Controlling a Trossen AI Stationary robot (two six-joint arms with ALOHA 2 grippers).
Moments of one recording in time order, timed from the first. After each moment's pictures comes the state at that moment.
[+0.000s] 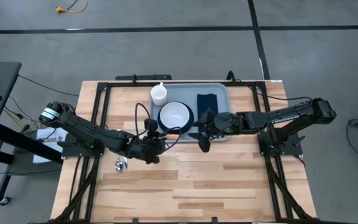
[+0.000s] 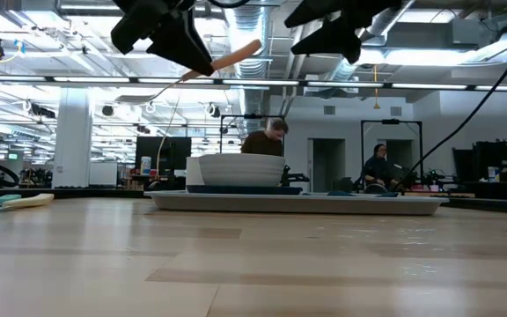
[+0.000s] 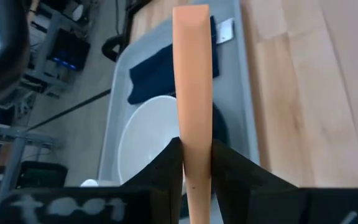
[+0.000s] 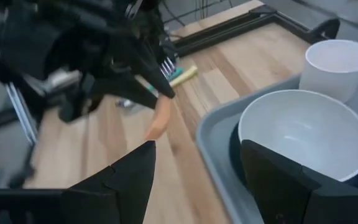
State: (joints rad) left arm -0.35 1.47 1.05 -0.43 -0.77 0.16; right arm 0.12 1.33 0.98 -0.12 0.21 0.36
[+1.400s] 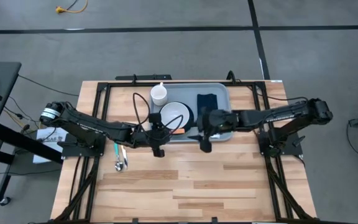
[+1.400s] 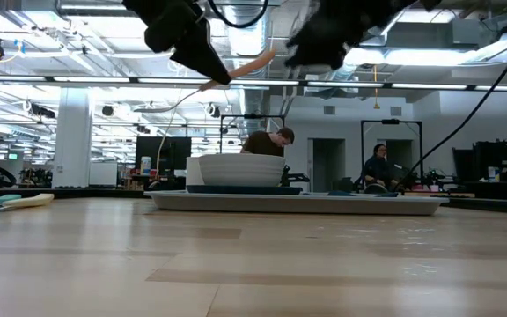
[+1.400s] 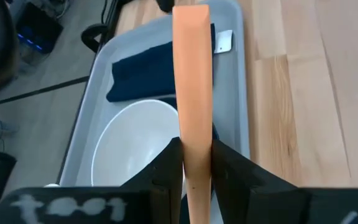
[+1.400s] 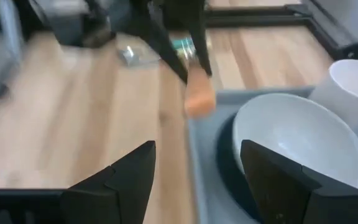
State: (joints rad) left arm -0.21 1.47 1.05 -0.35 -0.57 0.12; right arm 0.06 1.38 0.97 -0.15 0.07 0.01
